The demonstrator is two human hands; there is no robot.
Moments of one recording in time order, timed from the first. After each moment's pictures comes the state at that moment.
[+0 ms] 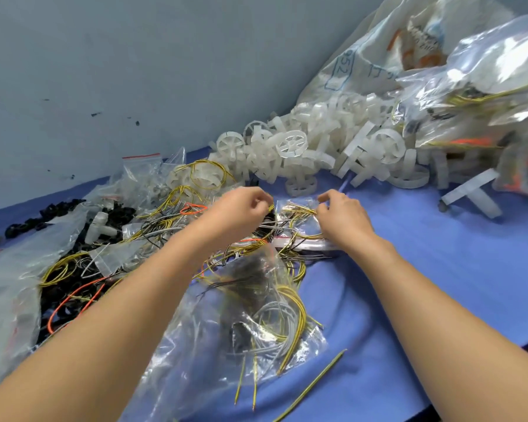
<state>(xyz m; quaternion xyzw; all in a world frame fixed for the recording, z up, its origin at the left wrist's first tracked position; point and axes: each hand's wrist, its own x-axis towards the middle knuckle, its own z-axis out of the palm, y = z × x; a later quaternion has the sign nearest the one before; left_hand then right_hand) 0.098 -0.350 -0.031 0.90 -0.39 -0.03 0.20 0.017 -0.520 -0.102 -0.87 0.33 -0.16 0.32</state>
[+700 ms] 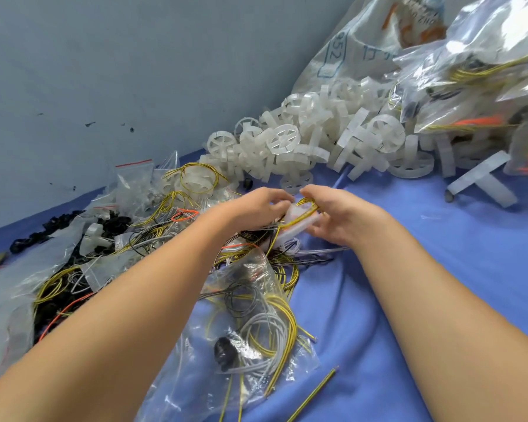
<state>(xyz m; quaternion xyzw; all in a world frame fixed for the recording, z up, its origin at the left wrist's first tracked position) 0.148 -0.418 -0.068 0.87 -0.46 -0.14 0.12 0.025 -0.525 -0.085 -0.47 0.27 -0.07 0.84</state>
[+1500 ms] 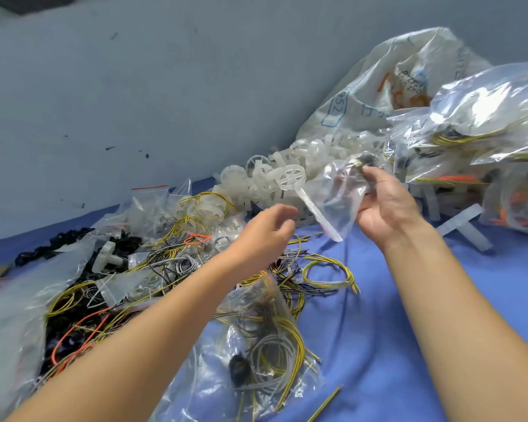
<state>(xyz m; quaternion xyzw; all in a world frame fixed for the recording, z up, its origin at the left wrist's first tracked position) 0.079 -0.383 -0.033 0.84 -0.42 -0.05 0.35 -0.016 -0.547 -0.011 -0.26 0.11 -0.33 0.90</state>
